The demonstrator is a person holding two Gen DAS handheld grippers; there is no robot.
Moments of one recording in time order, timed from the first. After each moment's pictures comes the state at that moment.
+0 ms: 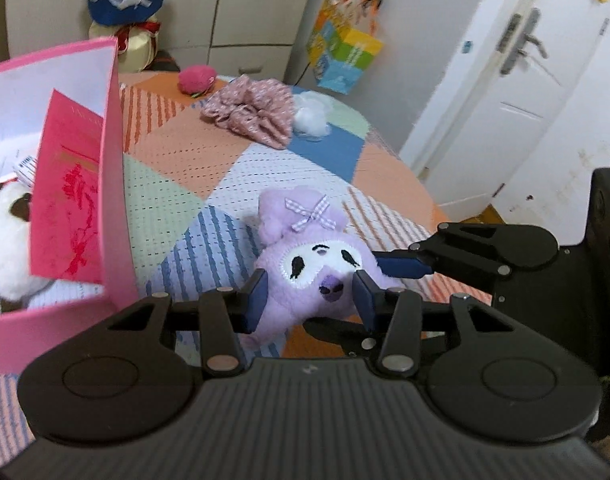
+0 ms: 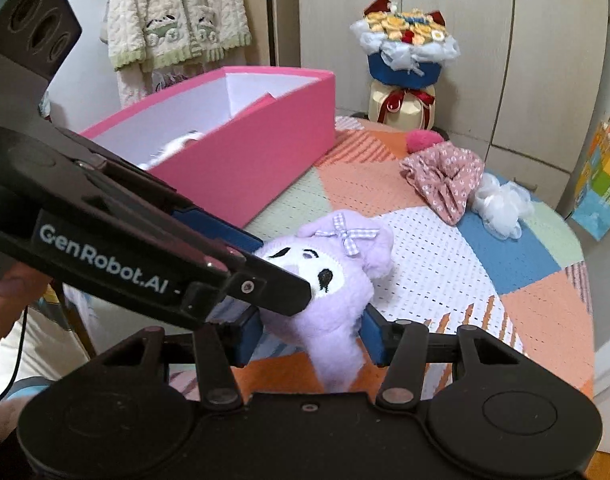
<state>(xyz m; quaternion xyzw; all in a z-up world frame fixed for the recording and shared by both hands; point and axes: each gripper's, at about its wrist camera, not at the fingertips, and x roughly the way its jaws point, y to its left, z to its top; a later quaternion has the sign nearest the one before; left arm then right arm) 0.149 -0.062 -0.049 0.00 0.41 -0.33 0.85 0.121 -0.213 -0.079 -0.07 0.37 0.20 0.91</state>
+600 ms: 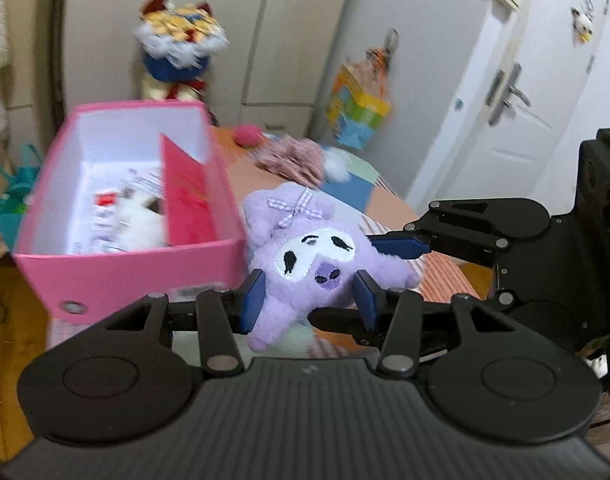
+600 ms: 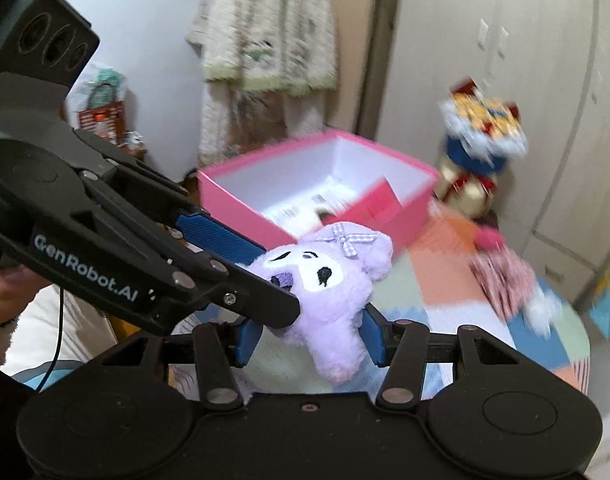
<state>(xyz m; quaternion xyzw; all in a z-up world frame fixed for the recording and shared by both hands) 0.070 0.049 0.009 -0.03 0.33 -0.30 0.89 0.058 -0.127 -0.006 -0.15 0.29 0.28 0.90</state>
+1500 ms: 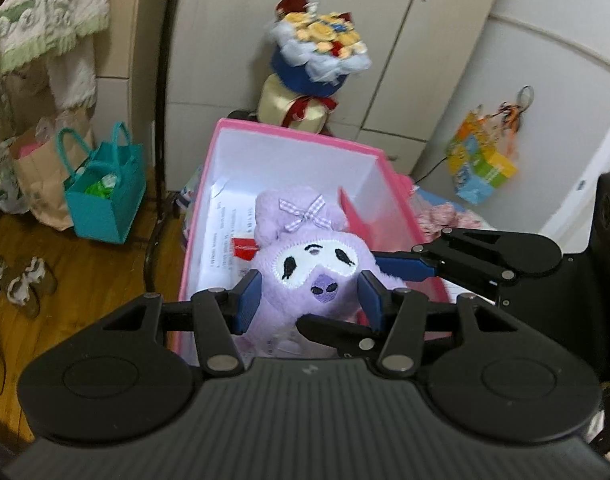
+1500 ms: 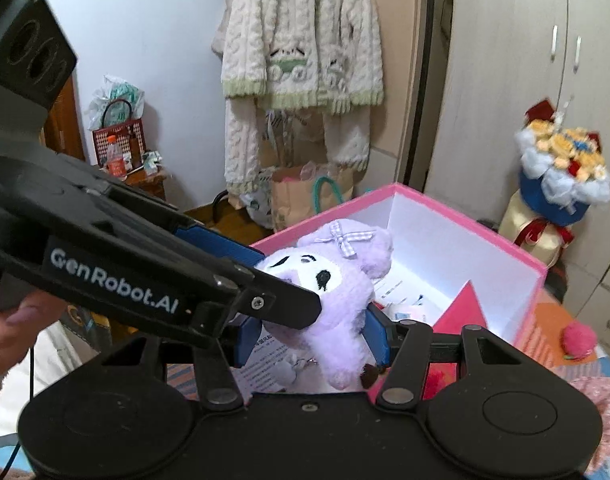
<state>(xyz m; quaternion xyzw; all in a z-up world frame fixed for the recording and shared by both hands) 0.224 0.137 -0.009 -0.09 0.36 -0.16 0.91 0.229 -0.029 -0.024 -0.12 0.30 0.35 0.88</state>
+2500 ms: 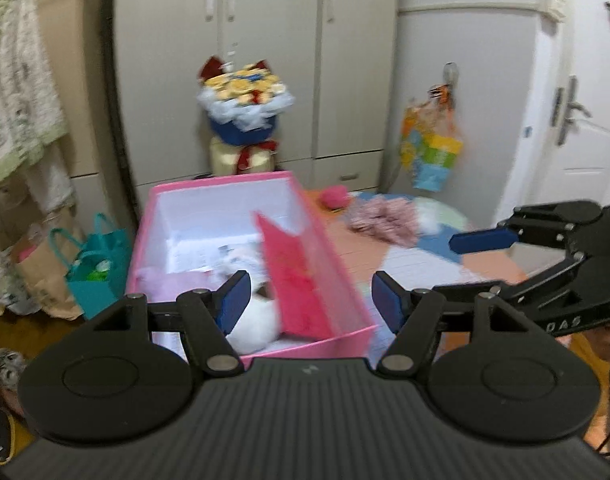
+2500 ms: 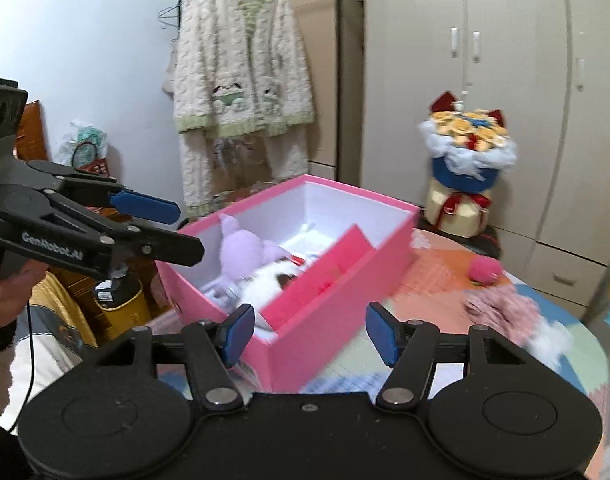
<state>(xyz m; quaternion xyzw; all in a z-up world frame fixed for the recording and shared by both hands) 0.115 0.061 0.029 0.03 0.26 -0.22 0.94 0.125 -0.166 -0.001 -0.07 0.27 0.27 0.92</state>
